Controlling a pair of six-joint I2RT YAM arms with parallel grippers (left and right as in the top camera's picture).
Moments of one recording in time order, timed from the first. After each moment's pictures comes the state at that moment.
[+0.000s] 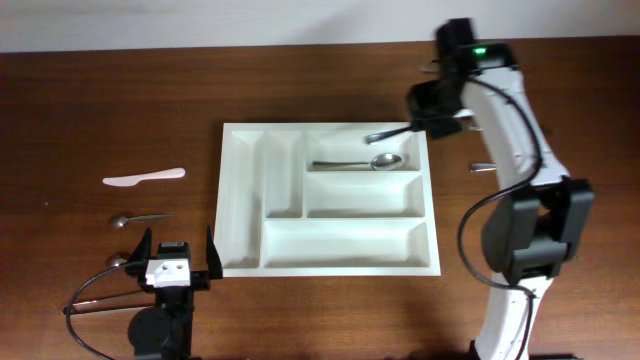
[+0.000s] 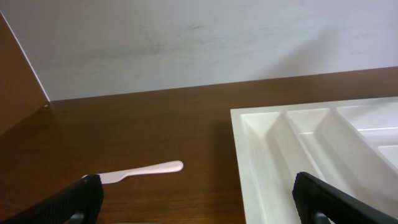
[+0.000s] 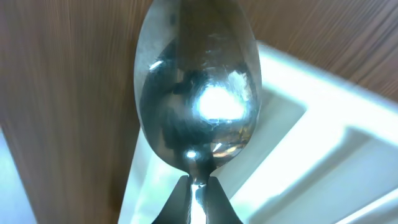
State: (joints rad) left arm 0.05 0.01 0.01 -0.08 -0.01 0.11; right arm 0.13 2.14 2.00 -1.21 -0.19 1.39
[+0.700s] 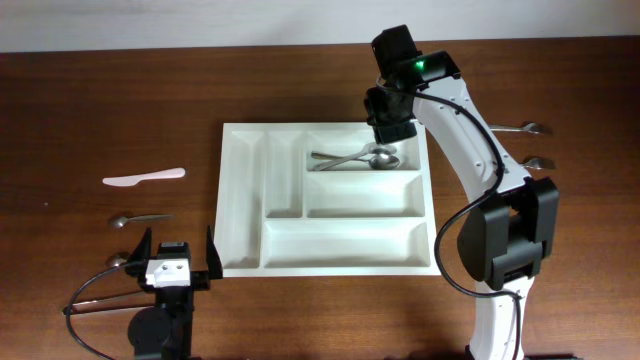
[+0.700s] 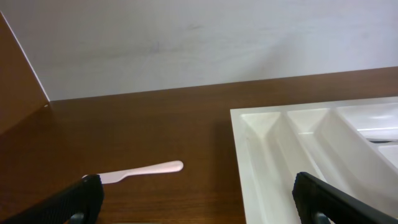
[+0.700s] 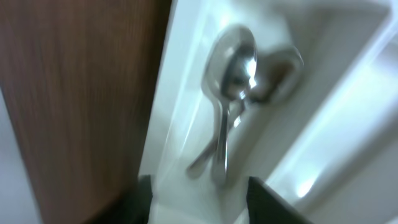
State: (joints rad) left arm 0.05 0.01 0.01 -0.08 -0.01 0.11; right arm 0.30 2.15 2.00 -1.13 -0.07 1.59
